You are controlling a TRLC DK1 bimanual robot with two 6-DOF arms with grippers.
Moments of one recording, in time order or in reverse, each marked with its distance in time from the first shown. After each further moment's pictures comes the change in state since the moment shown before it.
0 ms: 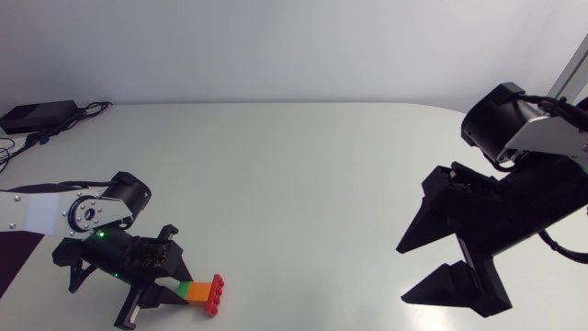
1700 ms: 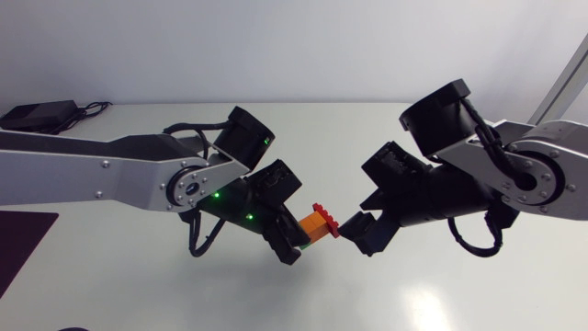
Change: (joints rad) left arm -0.563 0.144 0.398 0.322 -0.073 -1.250; right arm 0.218 0.089 -0.098 0.640 0.339 0.651
